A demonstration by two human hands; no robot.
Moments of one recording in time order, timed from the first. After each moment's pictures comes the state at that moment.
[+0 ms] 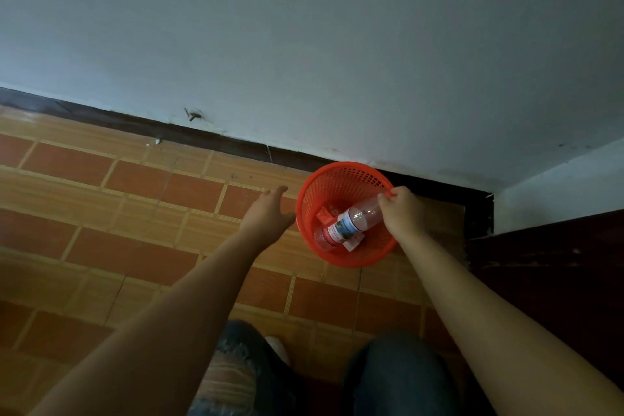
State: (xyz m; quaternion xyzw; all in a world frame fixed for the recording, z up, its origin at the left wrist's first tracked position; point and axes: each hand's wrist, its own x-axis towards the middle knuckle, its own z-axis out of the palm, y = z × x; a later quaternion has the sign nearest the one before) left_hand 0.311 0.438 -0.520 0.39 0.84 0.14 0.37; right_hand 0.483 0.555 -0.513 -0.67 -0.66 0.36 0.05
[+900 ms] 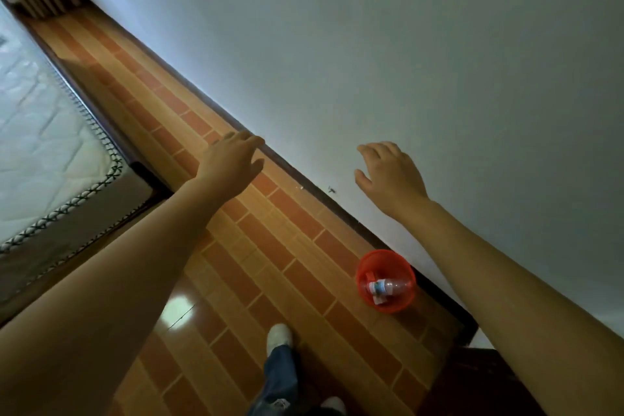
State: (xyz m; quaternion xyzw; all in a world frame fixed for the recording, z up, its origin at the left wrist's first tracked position) left_hand 0.247 0.202 0.054 0.32 0.94 0.07 0.02; right_hand 0.374 0.418 0.044 -0.10 -0.99 0.07 0.04
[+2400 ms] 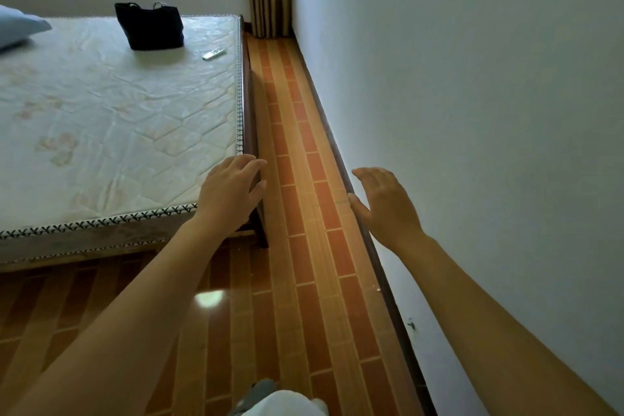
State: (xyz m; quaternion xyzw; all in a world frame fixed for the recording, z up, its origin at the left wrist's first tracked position) left_hand 0.070 0.060 0.079 0.02 0.98 0.14 -0.11; right_hand 0.051 0.305 0.080 0.18 -0.97 0.18 0.04
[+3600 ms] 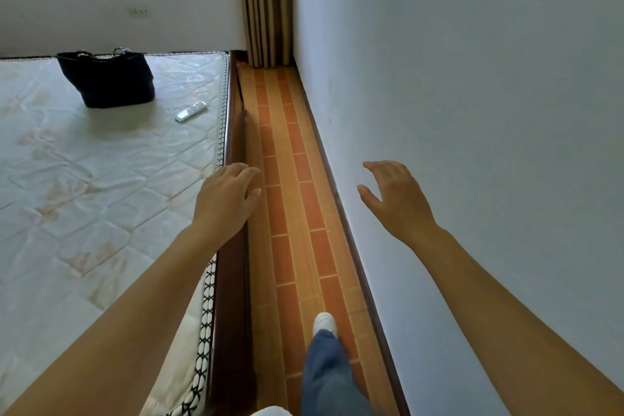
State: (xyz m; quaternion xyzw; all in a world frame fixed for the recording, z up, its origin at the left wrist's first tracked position) left_hand -0.483 -0.045 0.054 -0.02 0.98 0.14 -0.10; right_hand -0.519 0.214 0.075 0.16 -0.97 0.18 0.03
